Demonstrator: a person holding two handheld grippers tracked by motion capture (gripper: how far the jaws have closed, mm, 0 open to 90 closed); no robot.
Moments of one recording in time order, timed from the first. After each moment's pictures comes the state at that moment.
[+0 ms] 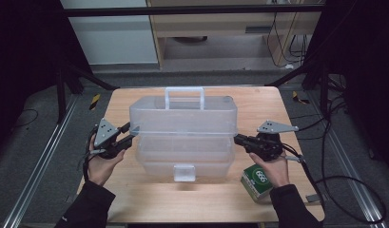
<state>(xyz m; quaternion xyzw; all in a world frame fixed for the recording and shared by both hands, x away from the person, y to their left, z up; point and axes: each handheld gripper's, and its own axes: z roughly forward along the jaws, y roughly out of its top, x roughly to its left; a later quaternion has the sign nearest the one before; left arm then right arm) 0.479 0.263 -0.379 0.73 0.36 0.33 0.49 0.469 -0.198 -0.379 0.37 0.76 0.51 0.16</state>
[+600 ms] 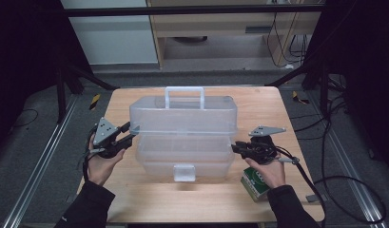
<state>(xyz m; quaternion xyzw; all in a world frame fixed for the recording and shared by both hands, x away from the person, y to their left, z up) 0.480 0.264 -0.377 0.73 0.36 0.32 0.49 0.478 -0.190 -0.407 0.41 0.79 0.44 0.13</state>
